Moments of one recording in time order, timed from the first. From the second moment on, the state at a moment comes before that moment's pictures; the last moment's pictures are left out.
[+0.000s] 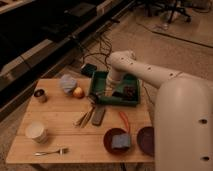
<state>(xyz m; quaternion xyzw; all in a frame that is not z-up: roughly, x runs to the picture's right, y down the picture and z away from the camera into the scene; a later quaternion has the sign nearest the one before) 0.019 0.015 0.861 -0.32 -0.10 0.11 0.94</state>
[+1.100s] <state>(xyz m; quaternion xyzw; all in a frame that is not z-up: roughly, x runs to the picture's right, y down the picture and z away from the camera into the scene) 0.047 0.033 0.871 -0.31 -0.11 0.21 0.92</state>
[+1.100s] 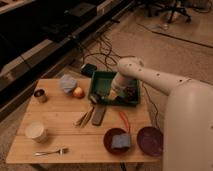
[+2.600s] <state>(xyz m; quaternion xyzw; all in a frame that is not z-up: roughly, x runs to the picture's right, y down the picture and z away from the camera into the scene) 0.045 0.009 0.903 -0.34 -0.14 0.26 0.89</state>
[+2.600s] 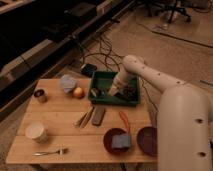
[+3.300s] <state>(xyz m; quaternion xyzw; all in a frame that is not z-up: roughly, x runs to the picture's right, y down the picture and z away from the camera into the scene) 0.047 0.009 0.906 -0.34 -0.14 0.26 0.89</state>
